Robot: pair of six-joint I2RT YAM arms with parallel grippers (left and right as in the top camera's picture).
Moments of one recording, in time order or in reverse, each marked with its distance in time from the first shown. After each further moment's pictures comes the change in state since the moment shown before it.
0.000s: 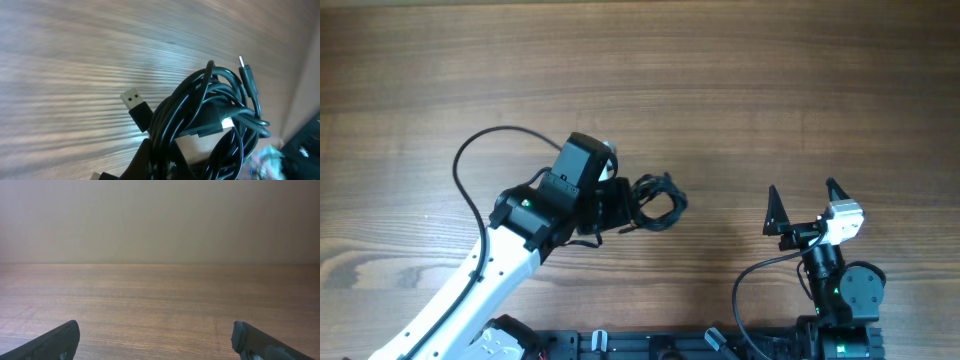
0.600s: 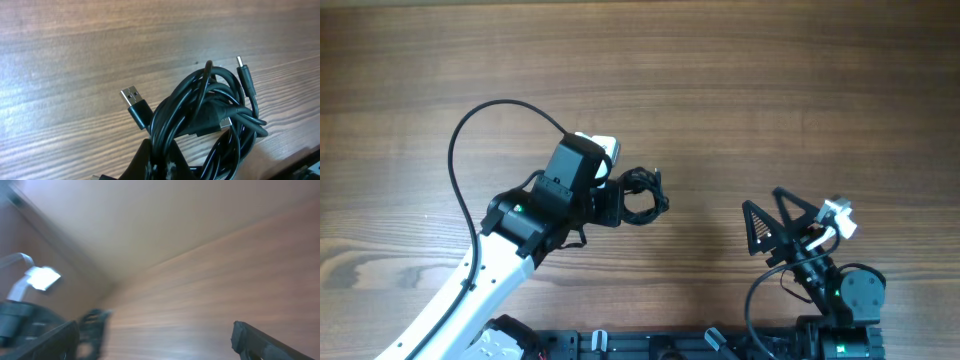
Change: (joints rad) left arm 0.010 -0.035 -0.003 0.023 -0.175 0.446; right arm 0.001 0.000 0.000 0.059 -0.410 0.664
